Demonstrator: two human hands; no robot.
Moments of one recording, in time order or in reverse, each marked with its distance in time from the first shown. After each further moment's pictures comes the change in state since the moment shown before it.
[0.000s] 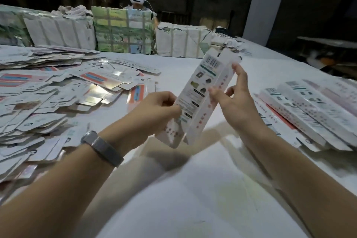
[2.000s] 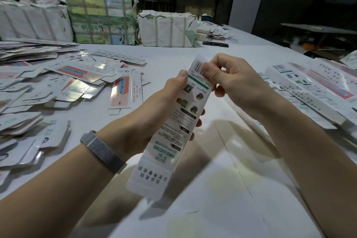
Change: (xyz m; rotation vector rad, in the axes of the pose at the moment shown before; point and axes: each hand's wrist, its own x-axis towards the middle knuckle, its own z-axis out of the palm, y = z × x) left_hand -0.023 0.025 0.031 -0.185 -0.268 0.006; right_hand 0.004 -0.022 -0.030 0.057 -0.277 -0.139
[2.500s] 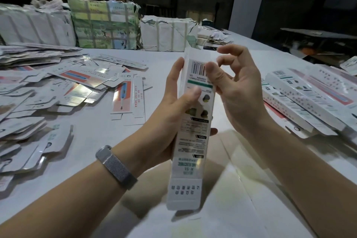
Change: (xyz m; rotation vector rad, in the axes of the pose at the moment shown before) left_hand 0.003 -0.021 0.011 -0.287 -0.016 0.291; right_hand -0.008 0.002 0.021 0.375 0.312 -0.191
